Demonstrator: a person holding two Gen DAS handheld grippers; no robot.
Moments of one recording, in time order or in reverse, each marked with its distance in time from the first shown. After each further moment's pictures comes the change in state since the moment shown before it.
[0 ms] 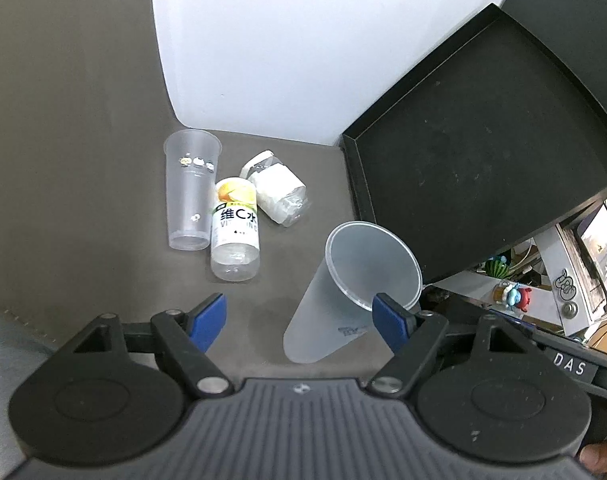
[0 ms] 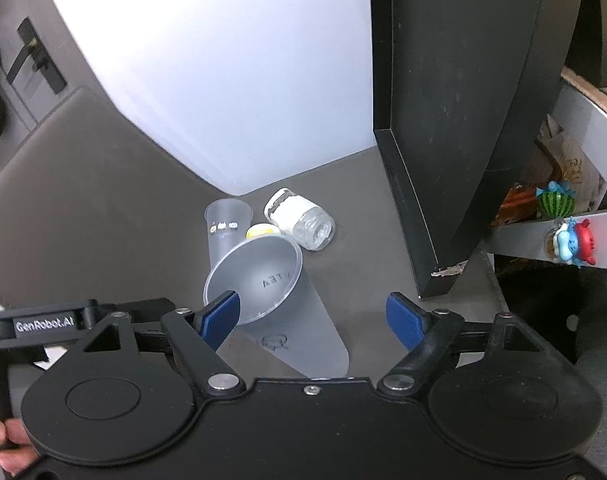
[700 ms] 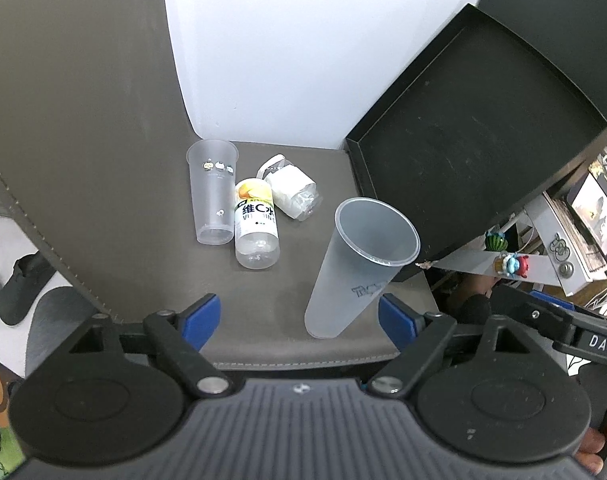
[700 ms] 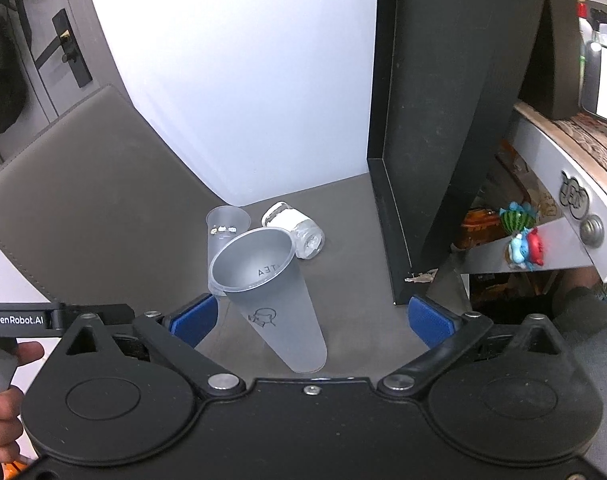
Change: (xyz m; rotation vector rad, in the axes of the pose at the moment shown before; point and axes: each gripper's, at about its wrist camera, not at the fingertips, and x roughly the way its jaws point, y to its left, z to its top) left arm -0.045 0.011 -0.024 0.076 -0.044 0.037; right arm -0.047 -0.001 -0.028 -0.080 -0.102 -0.030
